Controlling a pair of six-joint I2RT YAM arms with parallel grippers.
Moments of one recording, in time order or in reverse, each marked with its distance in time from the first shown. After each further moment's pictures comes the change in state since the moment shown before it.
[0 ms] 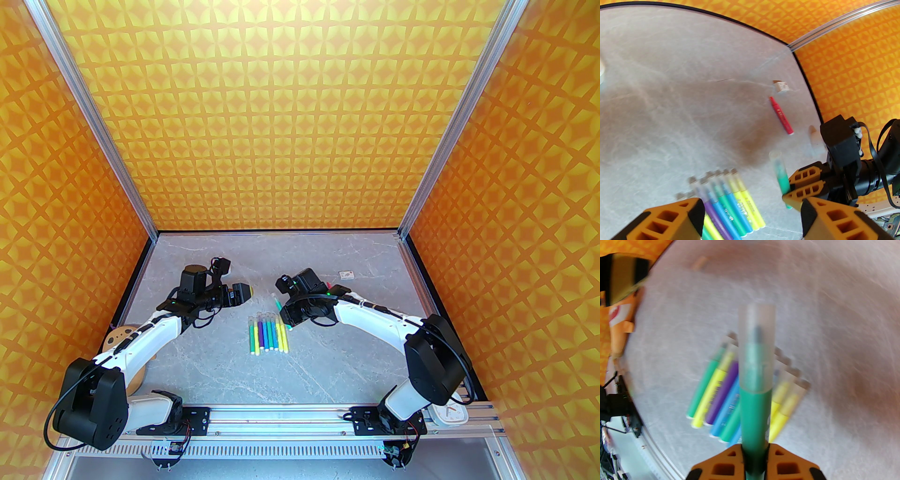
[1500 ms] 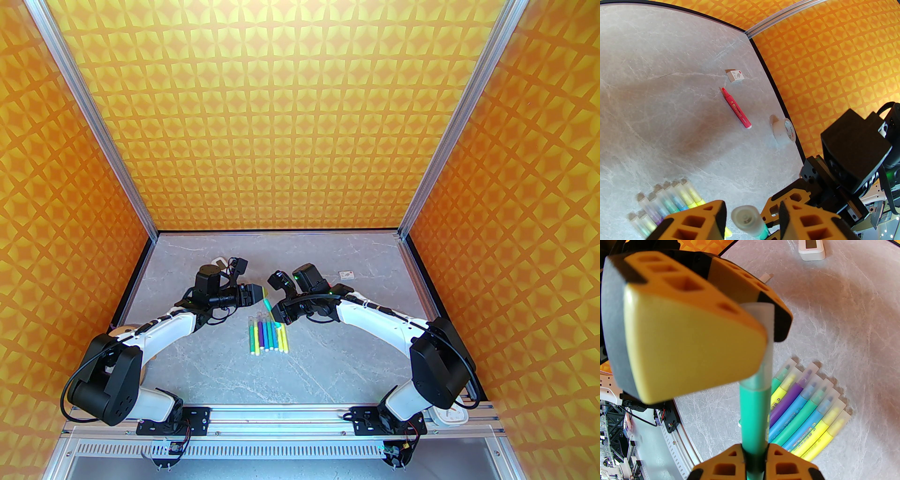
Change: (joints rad) left arm -0.090 0.140 -0.008 0.262 0.147 -0.127; right arm 0.000 -0.014 0.013 0.071 -0.190 -0.005
